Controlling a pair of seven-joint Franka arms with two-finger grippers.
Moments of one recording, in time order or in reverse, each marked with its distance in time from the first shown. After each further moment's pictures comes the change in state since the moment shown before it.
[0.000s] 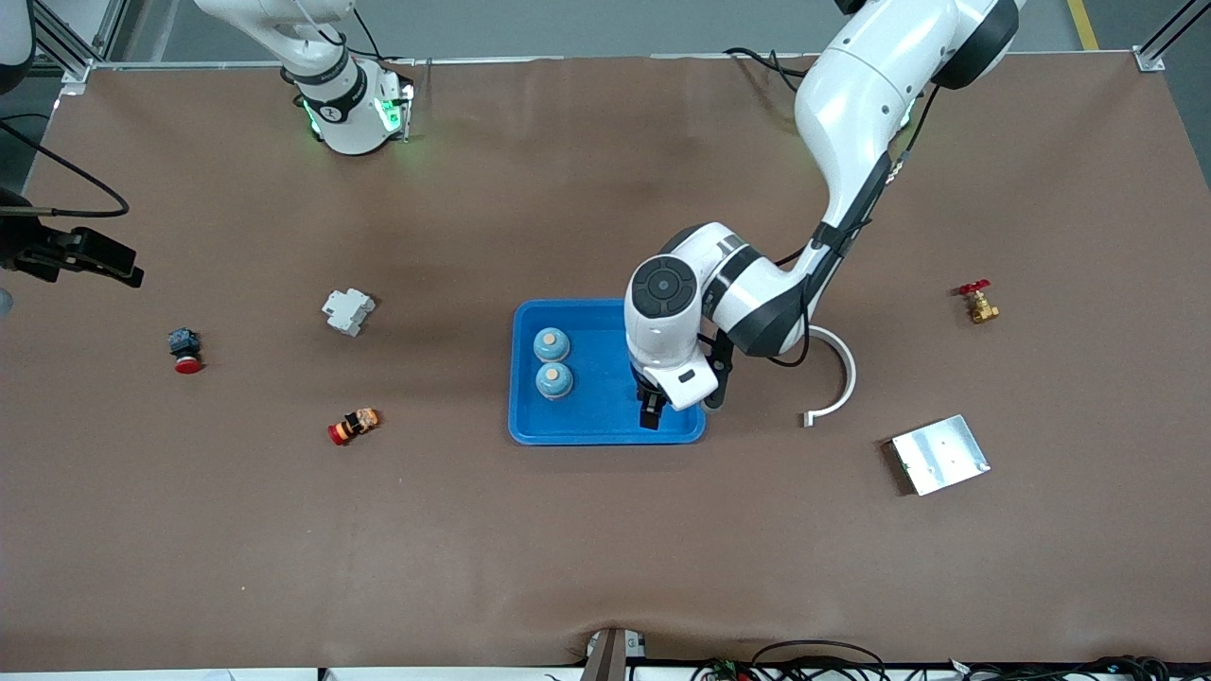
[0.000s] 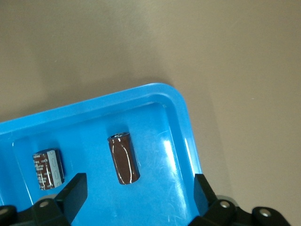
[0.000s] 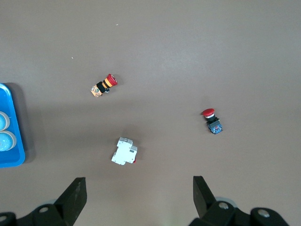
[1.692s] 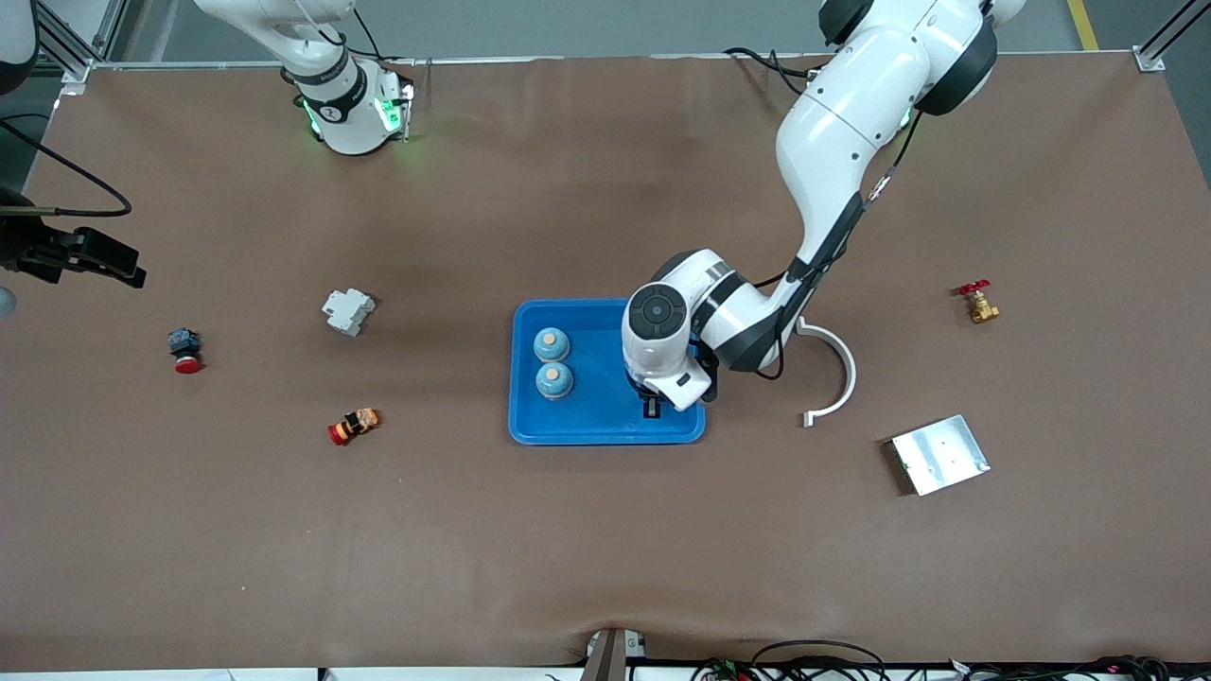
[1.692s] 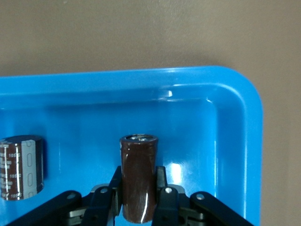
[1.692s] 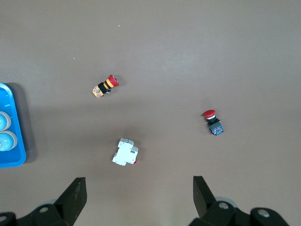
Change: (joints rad) left arm -0.011 0.119 -0.001 -0.041 -0.004 0.120 -0.247; right arm 0.000 0.000 0.006 0.001 0.000 0.002 0.000
